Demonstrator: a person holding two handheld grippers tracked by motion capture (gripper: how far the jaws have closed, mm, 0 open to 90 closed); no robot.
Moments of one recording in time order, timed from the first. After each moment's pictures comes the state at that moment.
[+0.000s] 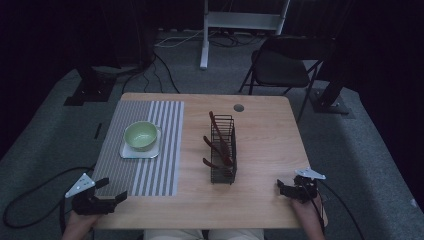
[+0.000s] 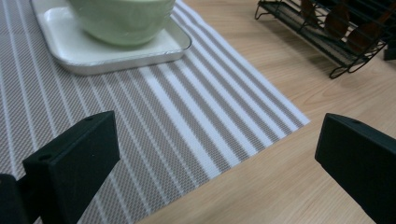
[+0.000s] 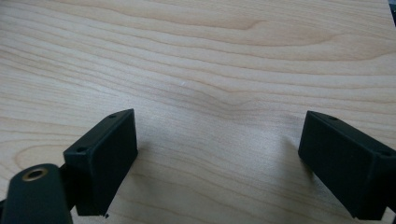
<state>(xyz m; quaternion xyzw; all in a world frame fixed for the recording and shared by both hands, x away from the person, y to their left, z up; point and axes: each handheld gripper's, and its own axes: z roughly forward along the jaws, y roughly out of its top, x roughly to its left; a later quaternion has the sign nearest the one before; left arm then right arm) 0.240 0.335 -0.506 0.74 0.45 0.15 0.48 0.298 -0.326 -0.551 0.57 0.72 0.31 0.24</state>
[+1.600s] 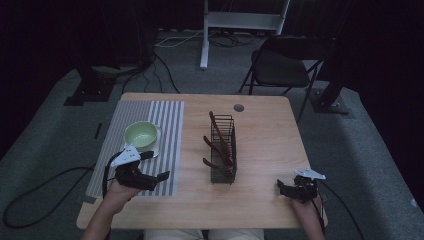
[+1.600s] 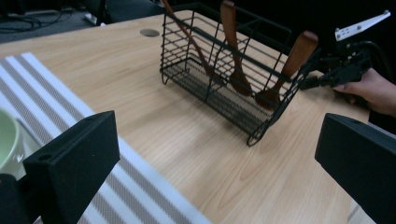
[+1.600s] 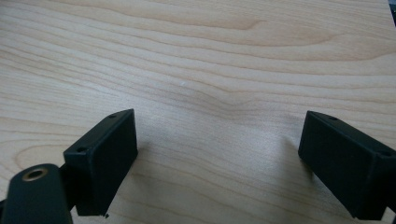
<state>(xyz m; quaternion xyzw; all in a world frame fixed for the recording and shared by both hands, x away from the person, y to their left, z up) 0.297 0.213 -0.431 0.79 0.31 0.12 0.52 0.298 -0.326 -0.551 0.57 0.73 0.31 0.24</state>
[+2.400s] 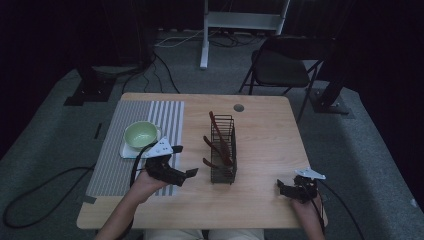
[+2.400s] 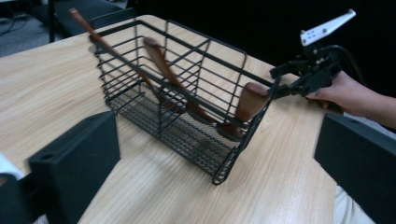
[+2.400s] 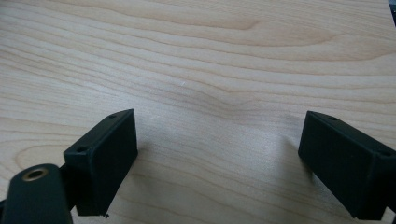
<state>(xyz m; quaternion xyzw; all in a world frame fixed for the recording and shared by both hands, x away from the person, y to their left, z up) 0.313 0.141 -0.417 0.81 0.26 0.09 0.52 0.298 -0.326 -0.551 0.57 0.72 0.31 0.24</state>
